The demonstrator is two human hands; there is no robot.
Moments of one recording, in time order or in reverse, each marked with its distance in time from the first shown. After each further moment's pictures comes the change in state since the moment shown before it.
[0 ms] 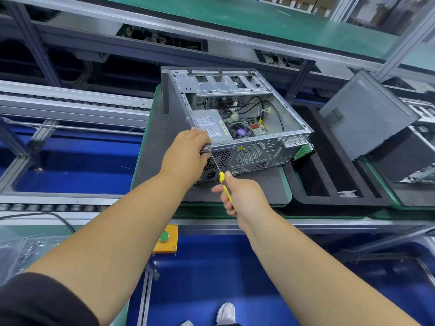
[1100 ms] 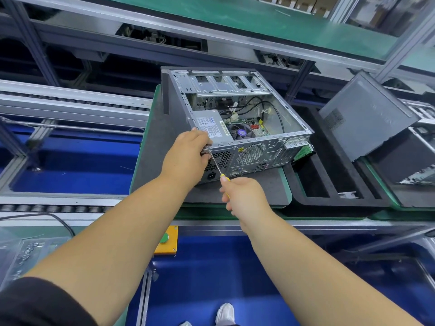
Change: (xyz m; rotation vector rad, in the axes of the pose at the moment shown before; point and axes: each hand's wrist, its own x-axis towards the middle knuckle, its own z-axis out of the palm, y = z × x) left_hand -0.002 -0.001 0.003 -0.032 0.012 0.002; right_hand 0.000 0.004 -0.002 -0.190 0.100 -0.156
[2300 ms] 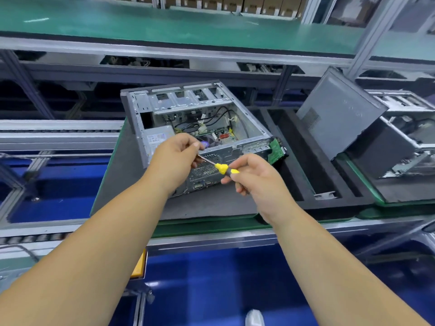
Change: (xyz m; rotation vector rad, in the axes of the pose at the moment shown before) left_hand 0.037 0.120 0.018 -0.588 -0.055 -0.338; right_hand 0.040 0.016 -0.158 0.306 -0.247 -0.500
